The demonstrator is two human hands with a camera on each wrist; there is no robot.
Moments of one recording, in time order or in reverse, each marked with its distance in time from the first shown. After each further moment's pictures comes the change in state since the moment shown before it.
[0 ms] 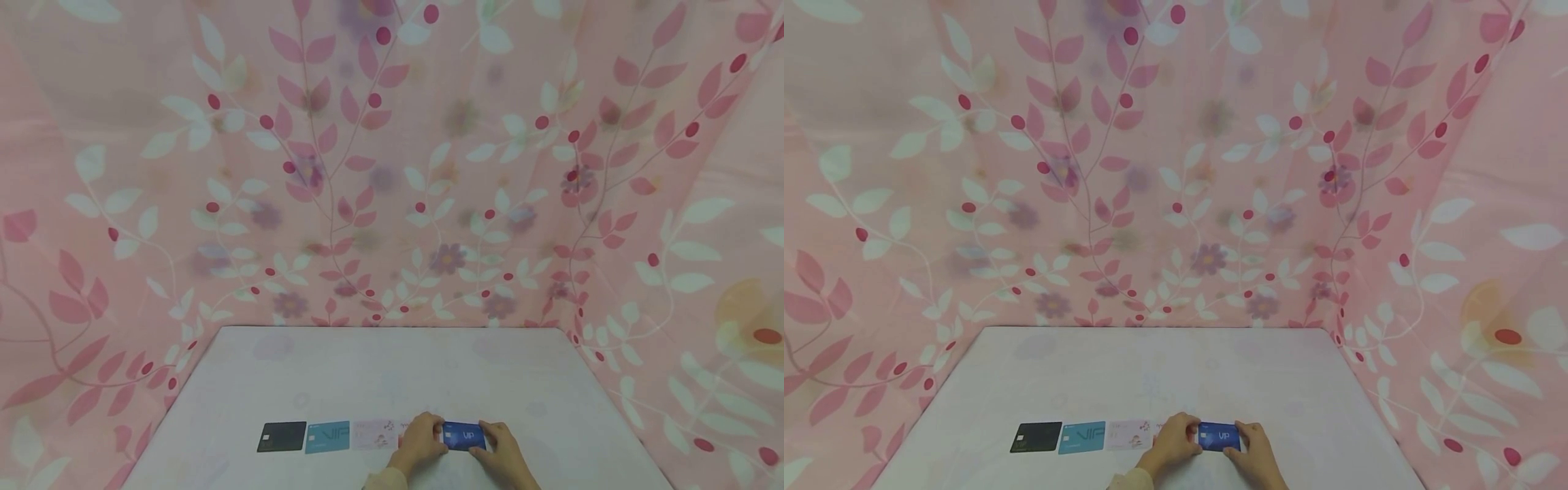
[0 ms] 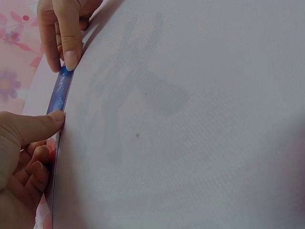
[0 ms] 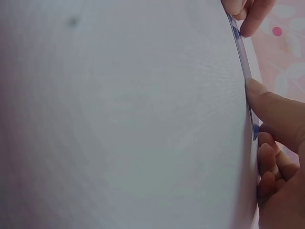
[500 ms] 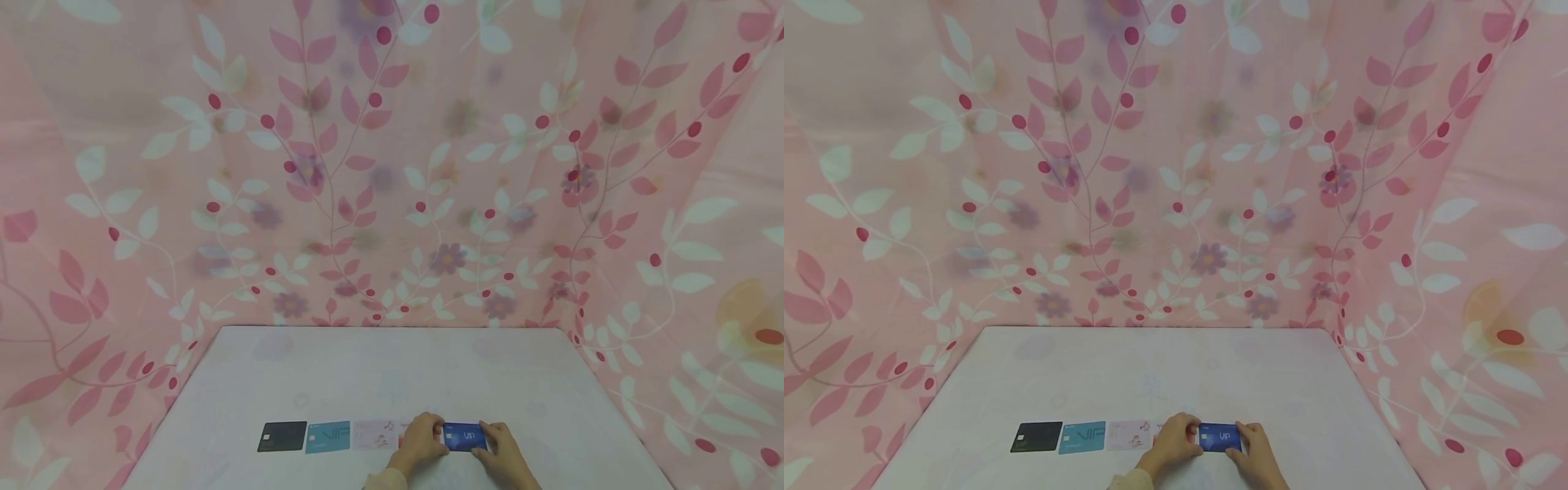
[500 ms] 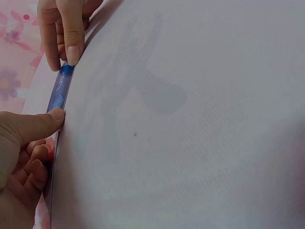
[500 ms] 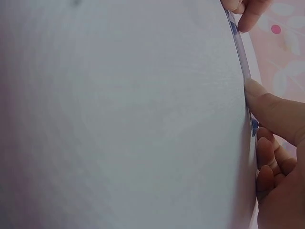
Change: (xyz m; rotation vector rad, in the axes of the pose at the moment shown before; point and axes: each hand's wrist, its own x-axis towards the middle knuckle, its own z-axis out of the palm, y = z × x) left_hand 0.000 -0.003 0.001 -0.029 0.014 0.026; right_hand -0.001 0.001 0.000 -0.001 -0.025 -0.004
